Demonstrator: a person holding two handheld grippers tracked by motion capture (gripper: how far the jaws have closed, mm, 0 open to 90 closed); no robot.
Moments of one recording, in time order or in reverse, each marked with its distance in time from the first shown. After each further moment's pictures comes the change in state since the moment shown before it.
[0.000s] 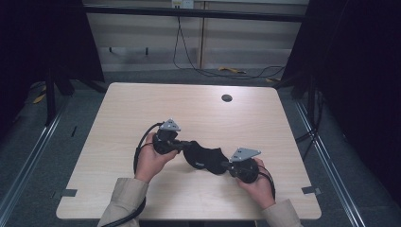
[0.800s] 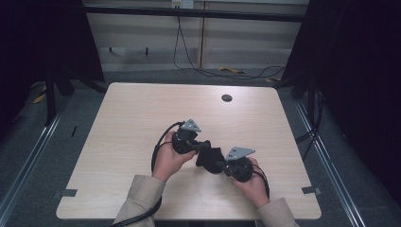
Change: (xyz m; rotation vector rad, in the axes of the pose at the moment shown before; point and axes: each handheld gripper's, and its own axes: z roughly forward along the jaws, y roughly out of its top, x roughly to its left) left arm -0.030 0.028 0.032 0.018 -0.057 0.054; right arm 0.004 0.005 0.015 -0.016 0.044 0.020
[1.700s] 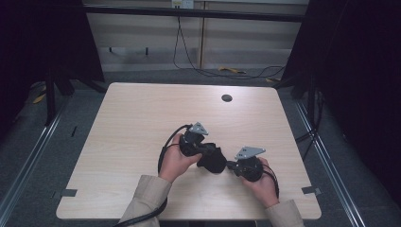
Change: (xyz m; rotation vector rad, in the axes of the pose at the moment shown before) left arm -0.008 0.001 0.018 0.023 -0.028 0.016; right arm -0.018 -0.014 -0.018 0.046 -0.054 0.028
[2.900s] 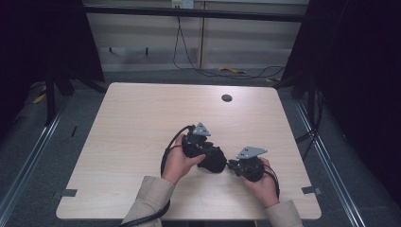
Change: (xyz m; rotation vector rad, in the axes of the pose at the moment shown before) left arm 0.001 -0.006 0.013 -0.009 0.063 0.032; right arm -0.003 -0.003 -0.001 -0.015 -0.022 0.030
